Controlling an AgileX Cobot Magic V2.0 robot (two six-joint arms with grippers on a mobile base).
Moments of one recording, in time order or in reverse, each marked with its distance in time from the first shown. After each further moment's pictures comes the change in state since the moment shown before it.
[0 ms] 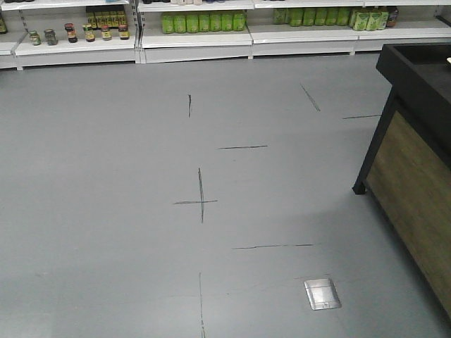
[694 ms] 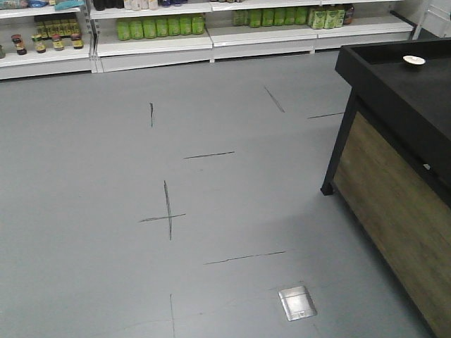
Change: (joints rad) left arm 0.000 0.000 0.000 0.000 0.000 0.000; right arm 0.000 0.000 0.000 0.000 0.000 0.000
